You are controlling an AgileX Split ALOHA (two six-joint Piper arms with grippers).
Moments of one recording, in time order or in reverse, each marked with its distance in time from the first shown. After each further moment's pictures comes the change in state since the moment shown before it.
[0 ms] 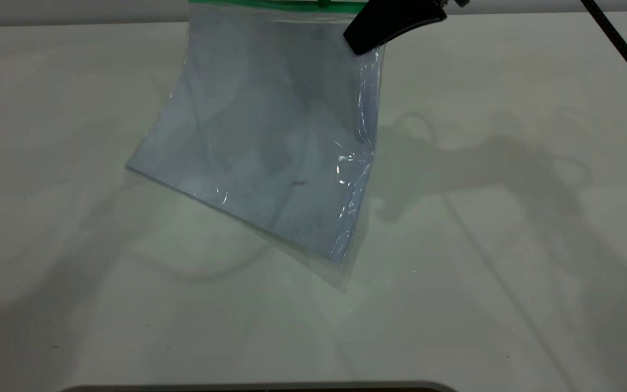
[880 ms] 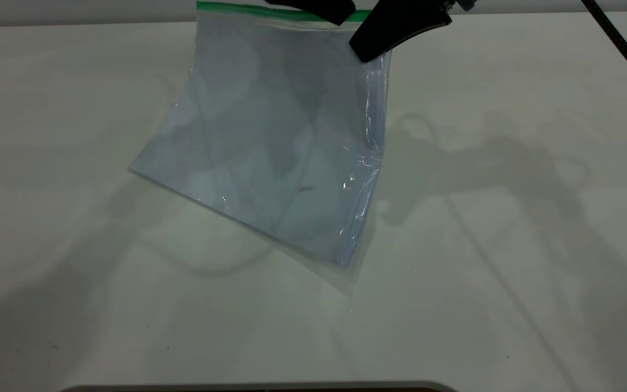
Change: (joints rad) left arm -0.001 0.081 -0.068 -0.003 0.083 -0.018; right arm 0.000 0.000 0.000 -0.043 -0.013 -0.001
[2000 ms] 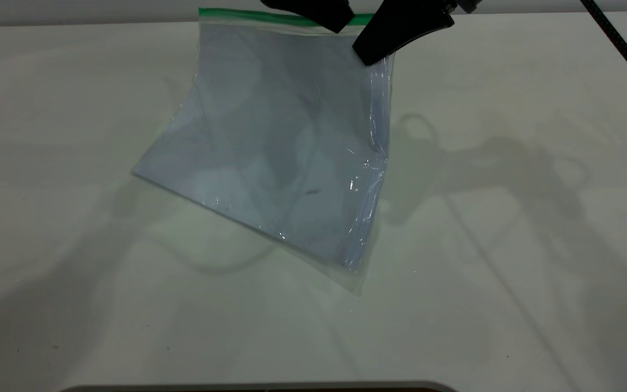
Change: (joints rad) left arm 0.000 0.027 -0.021 0.038 0.039 -0.073; right arm 0.000 0.000 0.000 -0.015 -0.004 -0.001
